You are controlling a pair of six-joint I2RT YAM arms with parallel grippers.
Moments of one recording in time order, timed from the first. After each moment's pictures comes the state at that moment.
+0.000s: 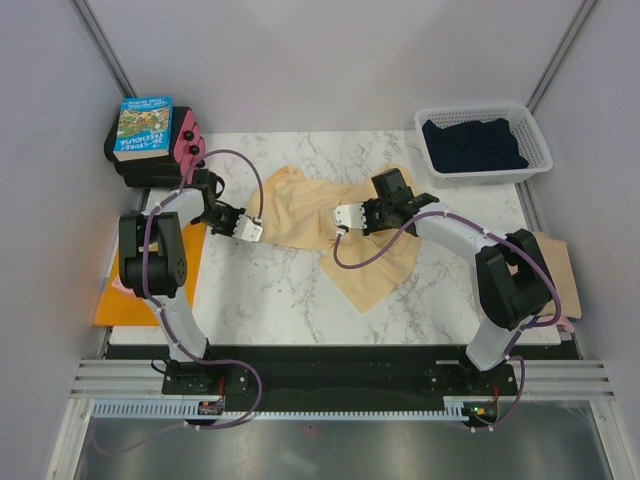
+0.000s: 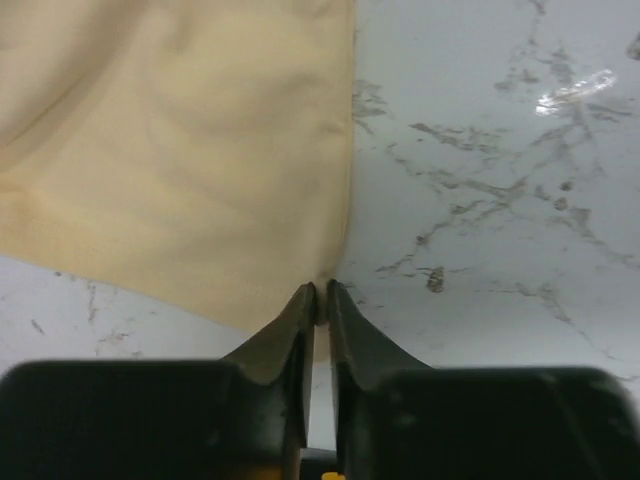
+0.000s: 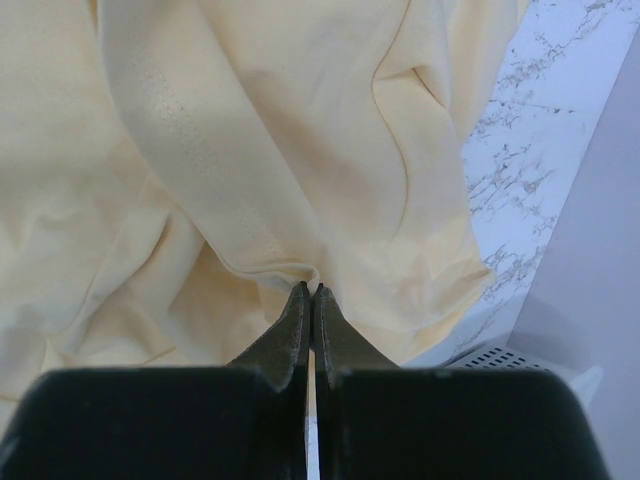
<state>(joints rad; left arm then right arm) 0.03 1.92 1.26 -0.68 0.48 1.97 0.49 1.73 1.20 -0.36 -0.15 -1.29</state>
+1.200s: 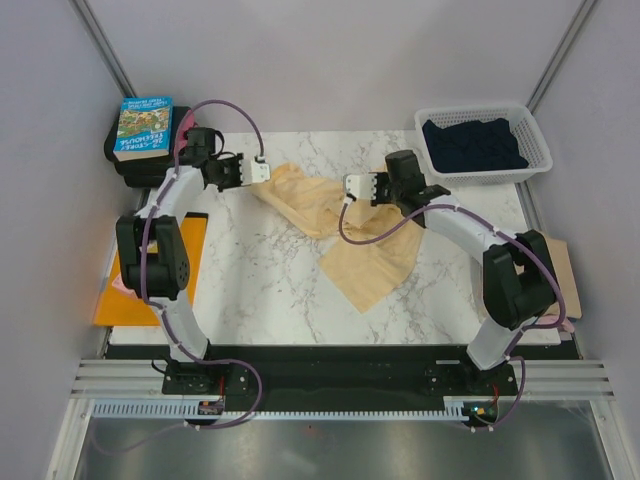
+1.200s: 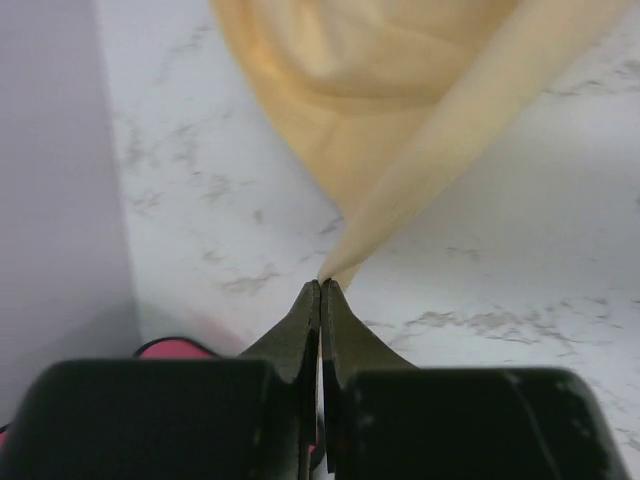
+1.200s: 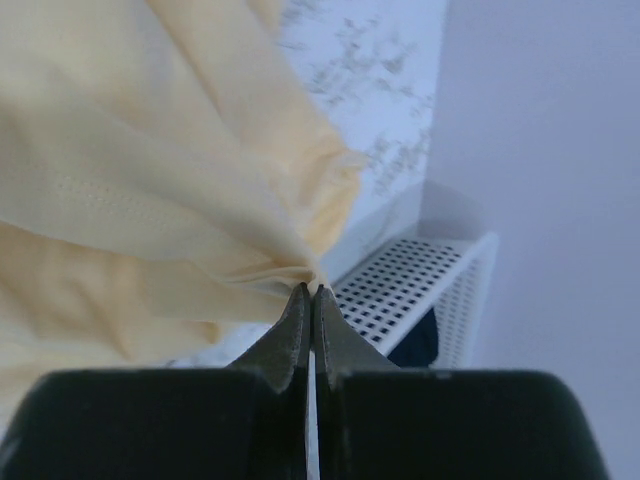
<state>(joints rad) -0.02 1.94 1.54 -0.62 0.49 1.52 0.44 1.72 1.22 -0.20 0.03 -1.26</state>
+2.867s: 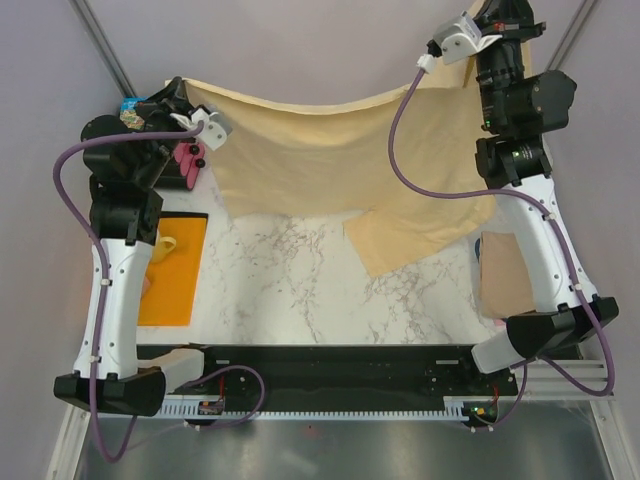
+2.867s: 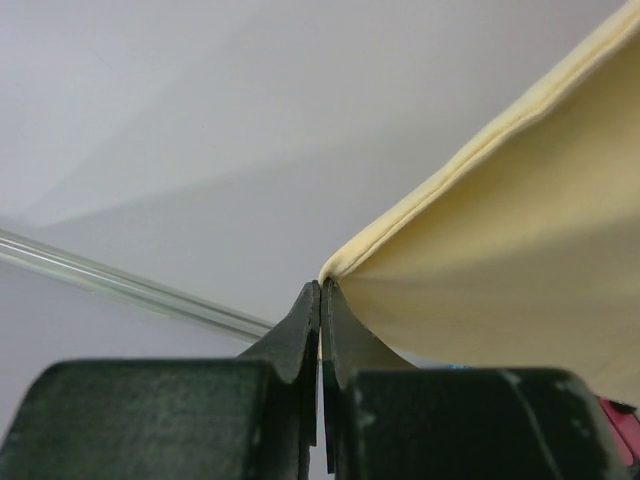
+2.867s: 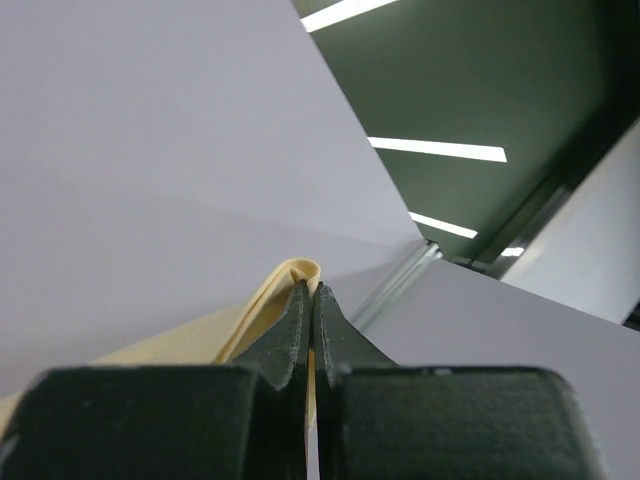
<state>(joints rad) -0.06 1.16 1.52 -0.15 0.33 1.14 0.26 1.50 1.85 0.42 0.03 -1.22</state>
